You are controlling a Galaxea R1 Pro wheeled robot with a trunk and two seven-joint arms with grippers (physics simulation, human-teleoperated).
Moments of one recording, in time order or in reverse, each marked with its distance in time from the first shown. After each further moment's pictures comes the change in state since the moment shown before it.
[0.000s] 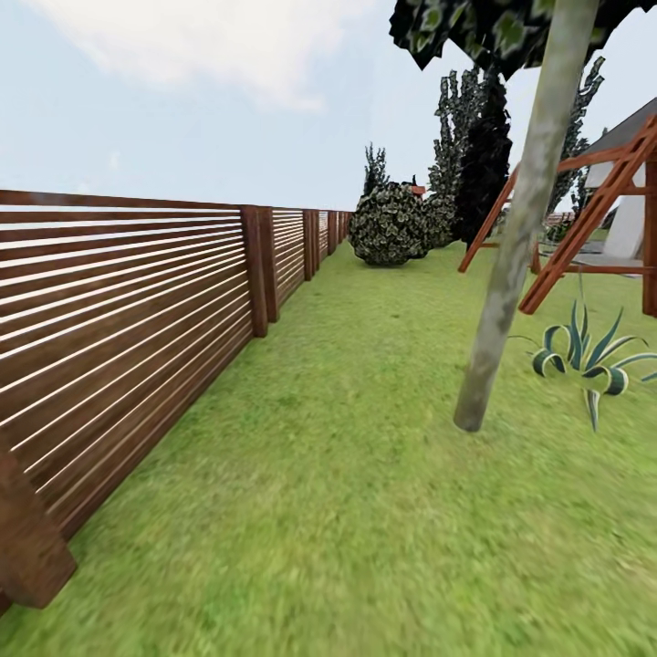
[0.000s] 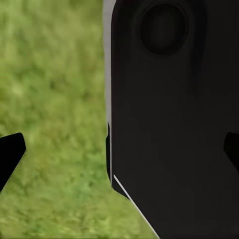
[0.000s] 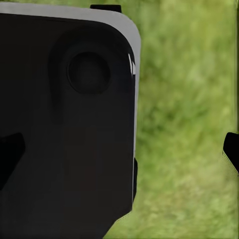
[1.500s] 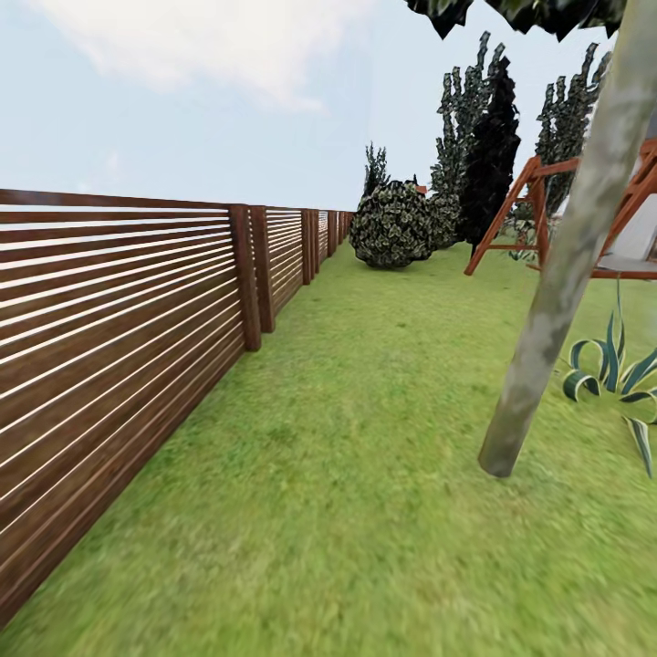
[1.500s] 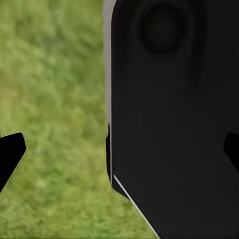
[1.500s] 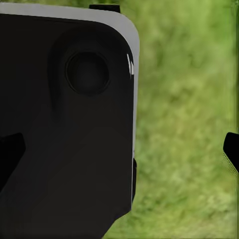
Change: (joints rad) left arm 0.000 0.000 0.000 0.000 0.000 0.000 0.000; right arm 0.000 -0.001 0.000 0.000 0.000 0.000 -0.001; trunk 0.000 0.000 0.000
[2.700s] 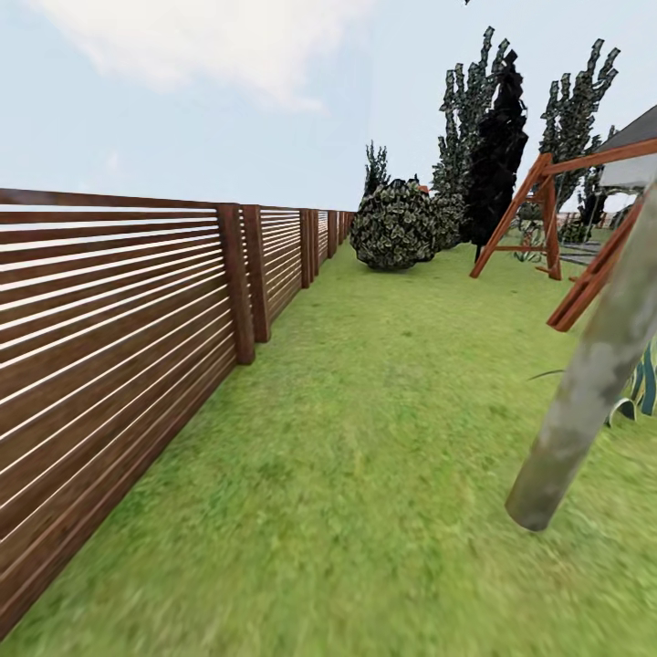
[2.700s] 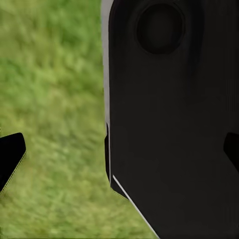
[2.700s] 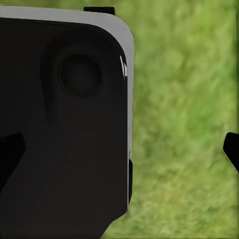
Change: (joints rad) left arm 0.000 -0.003 -0.004 0.000 -0.002 0.000 0.000; right arm 0.000 -0.008 -0.003 -0.002 -0.006 -0.003 -0.001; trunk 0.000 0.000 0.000
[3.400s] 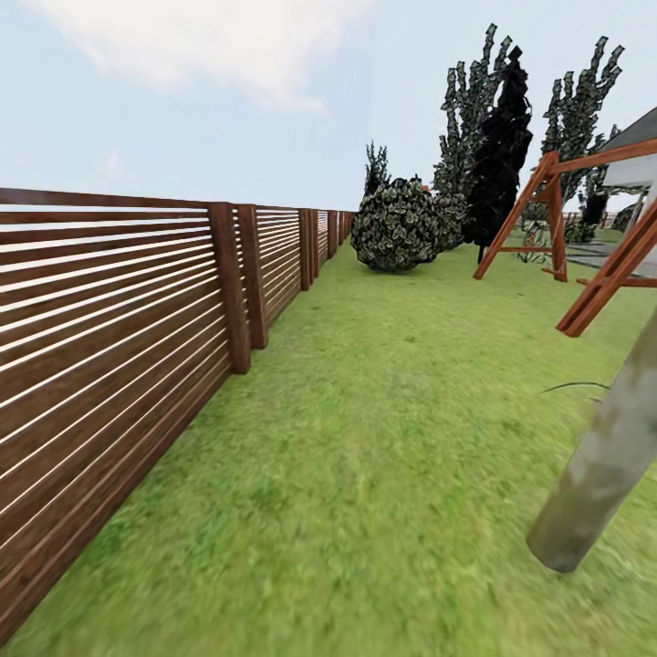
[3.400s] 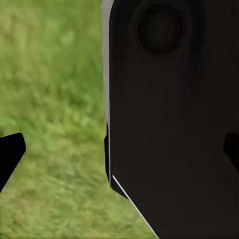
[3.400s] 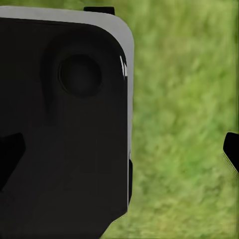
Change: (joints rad) left arm 0.000 0.001 0.003 0.000 0.002 0.000 -0.001; right arm 0.000 0.000 0.000 0.000 0.000 0.000 0.000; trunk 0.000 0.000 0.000
